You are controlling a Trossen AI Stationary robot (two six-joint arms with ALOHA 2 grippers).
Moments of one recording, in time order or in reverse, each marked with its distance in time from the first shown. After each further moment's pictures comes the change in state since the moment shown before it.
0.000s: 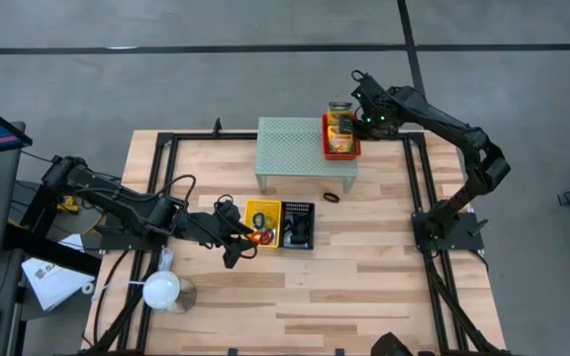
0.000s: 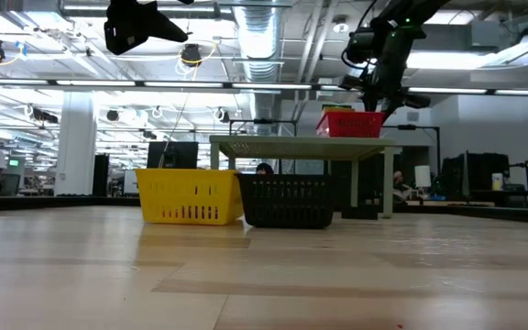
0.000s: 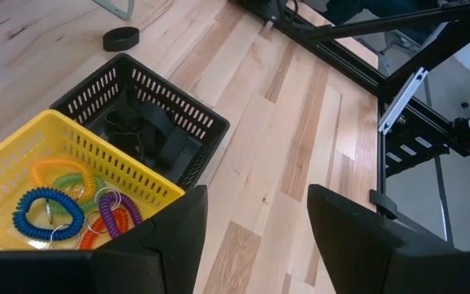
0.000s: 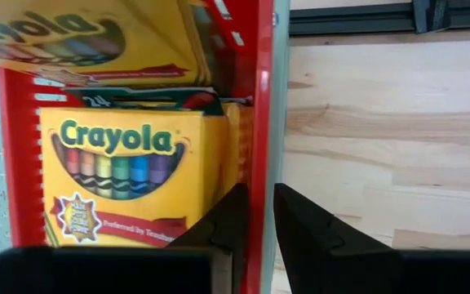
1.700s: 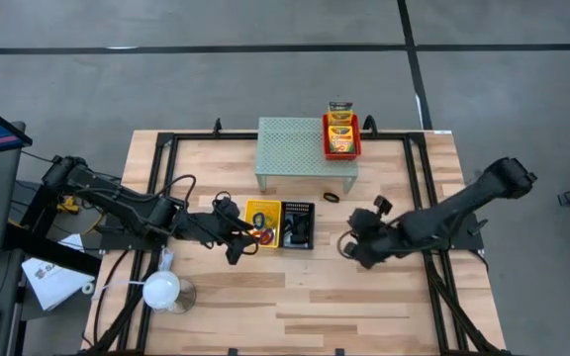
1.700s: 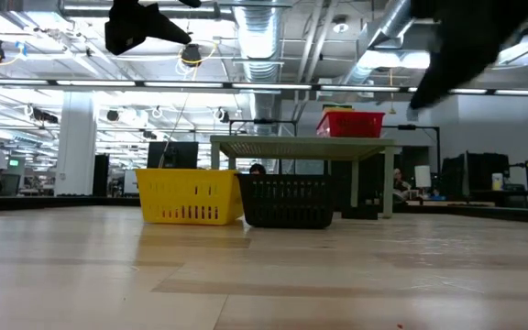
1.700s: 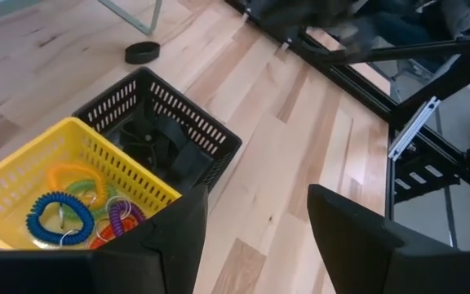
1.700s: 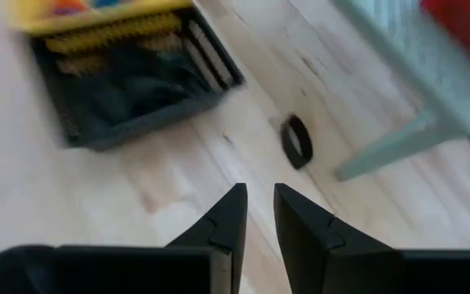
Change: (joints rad) left arm 0.000 0.002 0.000 0.008 -0.071 -0.053; right arm 1.255 -0.266 -0.526 0.224 0.787 0.062
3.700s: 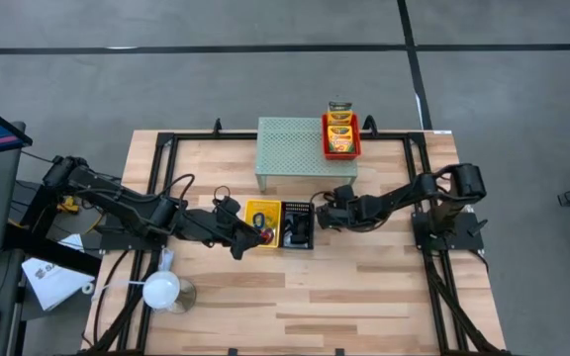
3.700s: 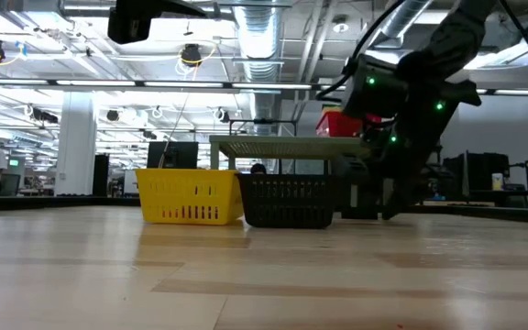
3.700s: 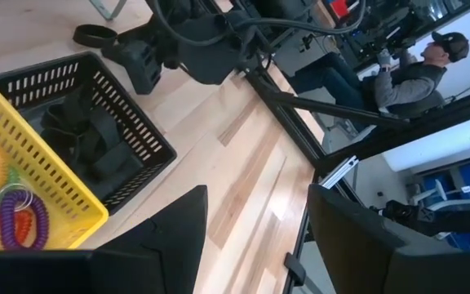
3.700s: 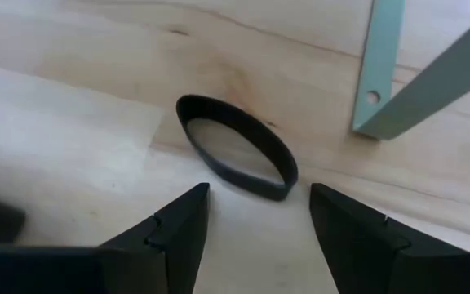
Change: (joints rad) left arm 0.000 0.013 0.000 0.166 0.039 -0.249; right arm -0.451 0.434 -0.158 0.539 -0.129 0.405
